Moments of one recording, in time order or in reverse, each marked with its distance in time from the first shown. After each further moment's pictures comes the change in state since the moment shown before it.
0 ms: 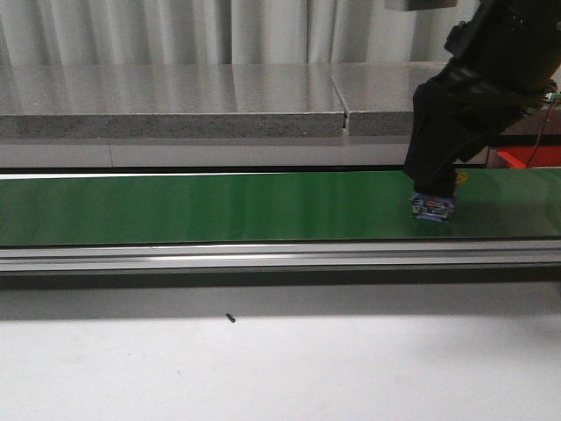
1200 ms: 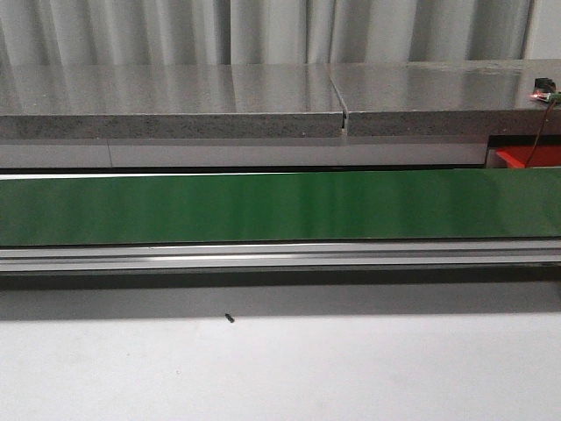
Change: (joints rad) left arm 0.000 0.000 0.000 0.000 0.000 0.000; right arm -0.552 -0.284 0.143 0.010 0.051 0.175
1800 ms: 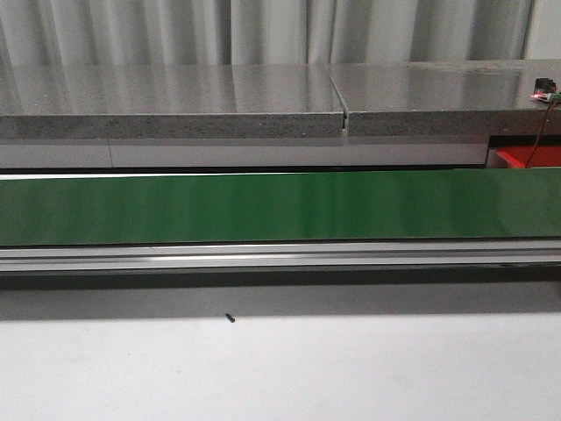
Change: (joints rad) left arm 0.000 0.000 0.000 0.000 0.000 0.000; right arm -0.159 0.042 0.169 0.022 -0.206 0.037
